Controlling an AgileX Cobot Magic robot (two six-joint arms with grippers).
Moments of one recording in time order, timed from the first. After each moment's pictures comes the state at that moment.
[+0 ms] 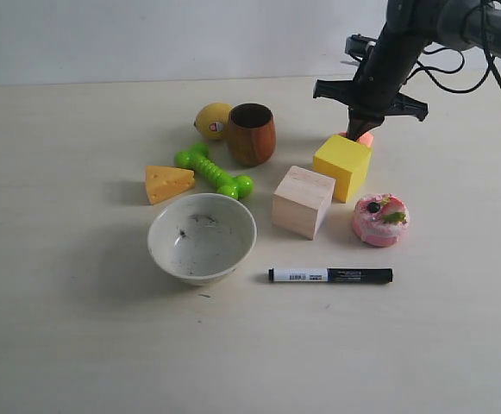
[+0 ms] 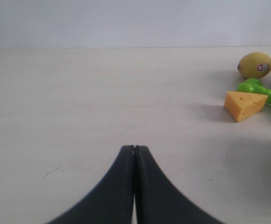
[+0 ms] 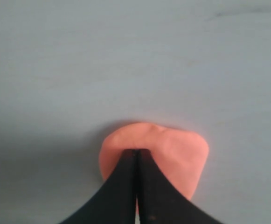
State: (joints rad) left arm -0.04 0.01 0.00 0.02 0.37 0.00; right arm 0.16 2.58 -2.23 0.14 1.14 0.29
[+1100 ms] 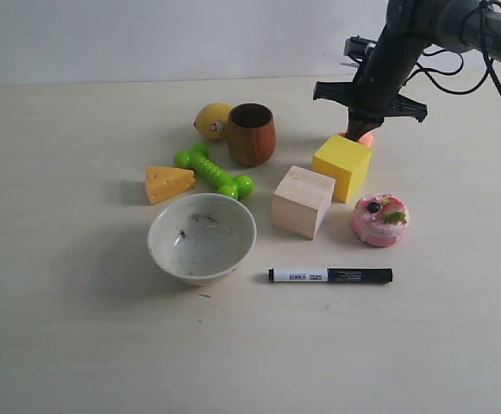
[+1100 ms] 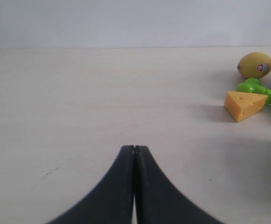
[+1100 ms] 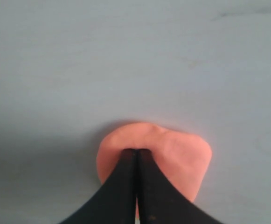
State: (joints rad) left arm -0.04 0.01 0.00 0.02 0.37 0.00; right arm 0.16 2.61 -2.25 0.15 1.16 0.27
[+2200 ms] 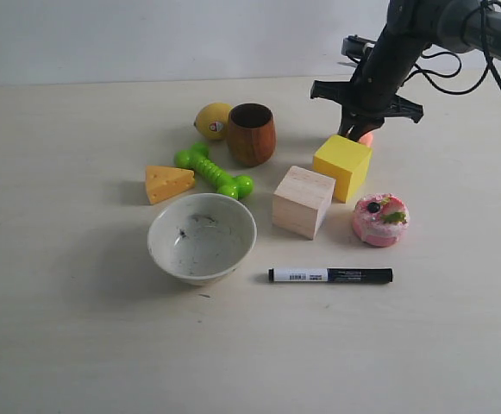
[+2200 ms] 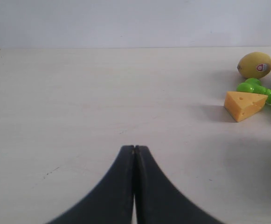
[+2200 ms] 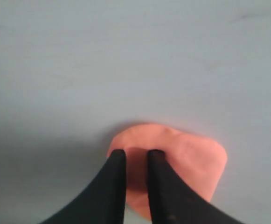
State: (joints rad) left arm -0.04 0.01 0.00 0.02 0.37 0.00; right arm 0.16 2.59 -2.23 0.20 1.12 0.24
